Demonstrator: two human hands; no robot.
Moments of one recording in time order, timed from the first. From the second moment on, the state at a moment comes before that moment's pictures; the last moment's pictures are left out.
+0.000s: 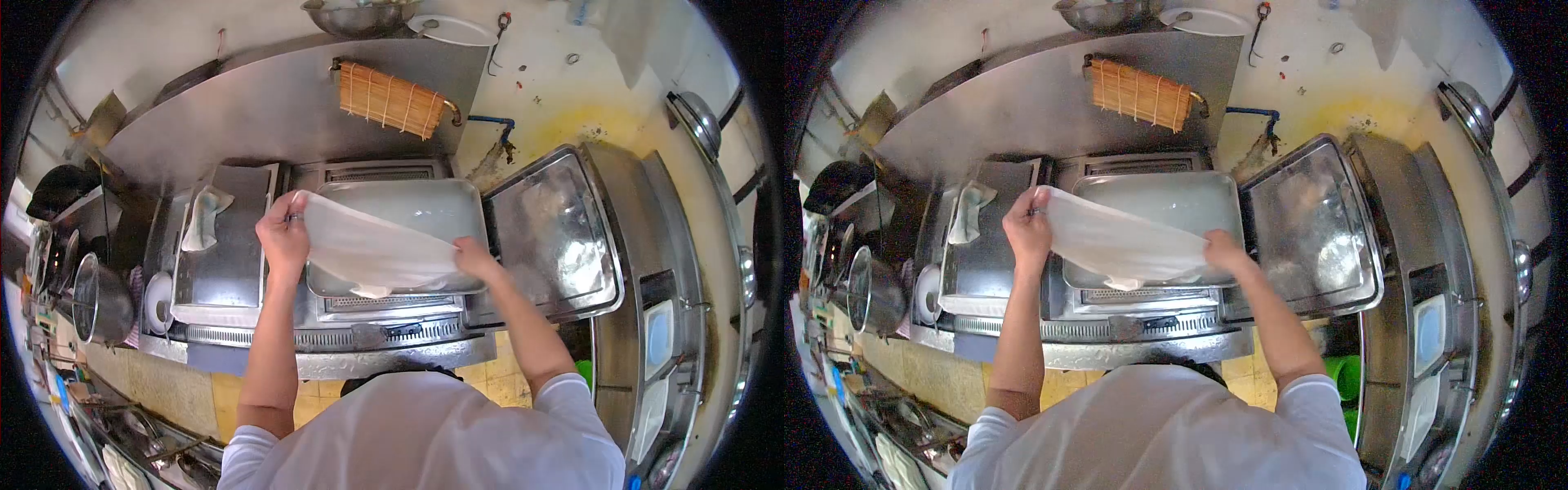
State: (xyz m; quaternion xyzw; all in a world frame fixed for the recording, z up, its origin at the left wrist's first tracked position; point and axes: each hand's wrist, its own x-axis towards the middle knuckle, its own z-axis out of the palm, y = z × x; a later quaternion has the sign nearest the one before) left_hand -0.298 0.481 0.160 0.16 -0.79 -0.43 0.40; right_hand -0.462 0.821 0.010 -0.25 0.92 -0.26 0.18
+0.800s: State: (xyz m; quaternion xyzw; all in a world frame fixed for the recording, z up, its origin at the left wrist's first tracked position) left_hand -0.292 0.524 0.132 0.04 -0.82 -0.46 0.34; right_hand -0.392 0.737 0.040 -0.29 0.85 -0.40 0.17
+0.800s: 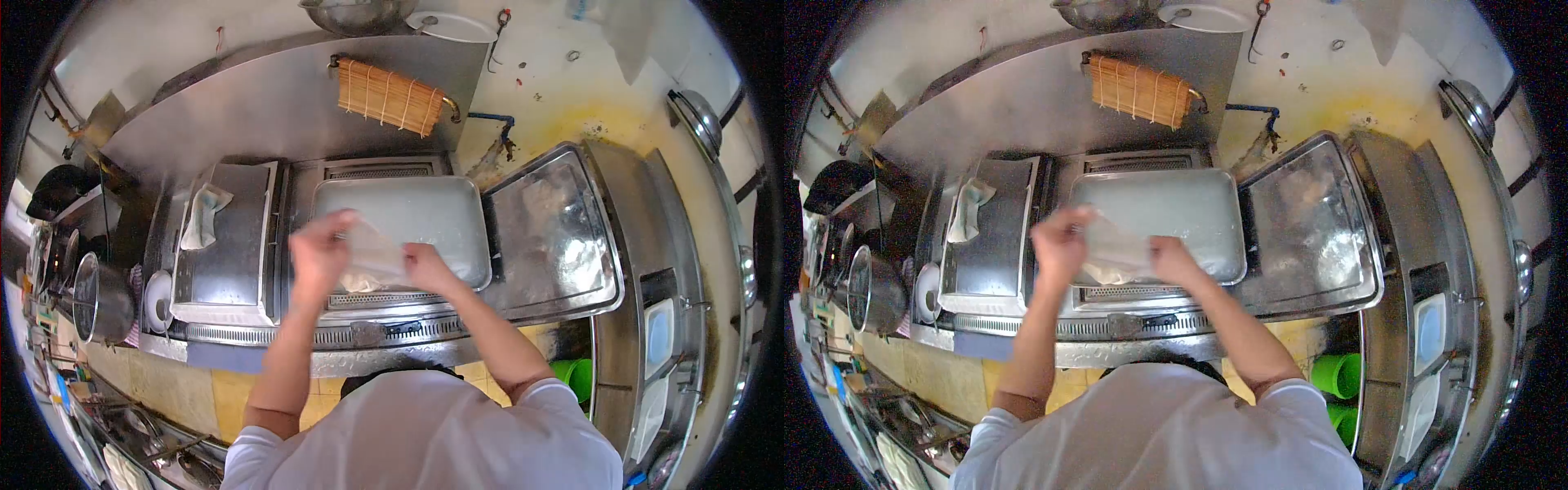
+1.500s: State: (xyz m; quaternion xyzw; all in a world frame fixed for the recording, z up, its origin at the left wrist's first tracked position) left_hand -0.272 0.592 0.114 0.01 -0.87 -0.49 -0.06; right_hand -0.401 0.787 0.156 -0.19 0.84 -0.51 -0.03
